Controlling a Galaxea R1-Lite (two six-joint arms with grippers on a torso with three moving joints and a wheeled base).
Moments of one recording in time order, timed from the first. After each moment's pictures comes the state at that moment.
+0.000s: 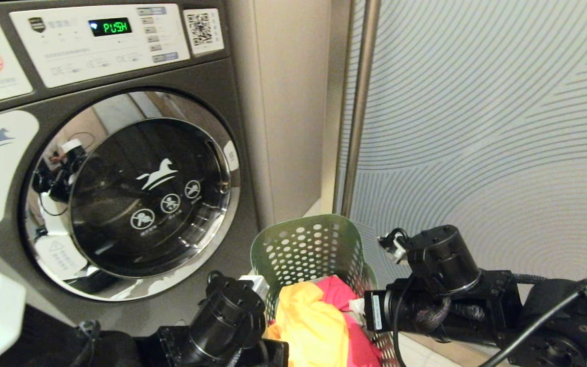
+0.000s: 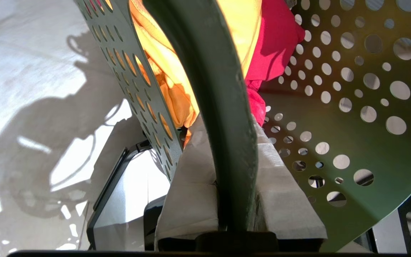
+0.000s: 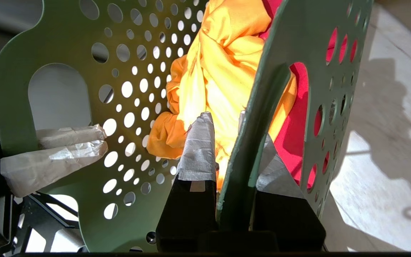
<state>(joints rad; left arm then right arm) -0.91 1.80 -0.57 -0.45 0.08 -0.58 0.69 1.79 -0.72 -0.41 0.05 0.52</state>
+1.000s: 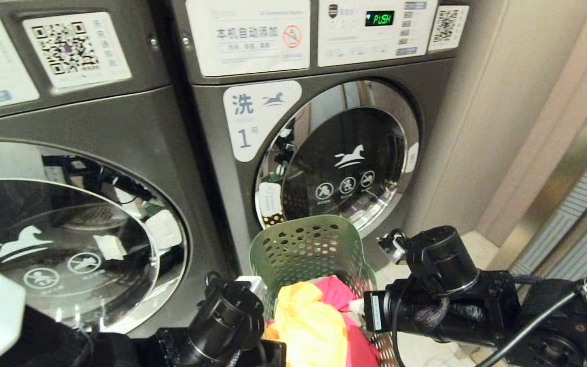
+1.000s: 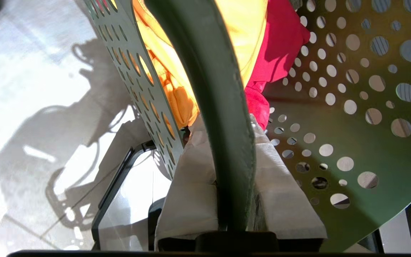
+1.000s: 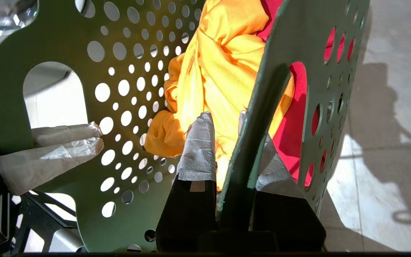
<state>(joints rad) -0.91 1.80 -0.57 -0.45 0.10 -0.59 0.69 1.79 -0.72 -0.41 0.05 0.52</state>
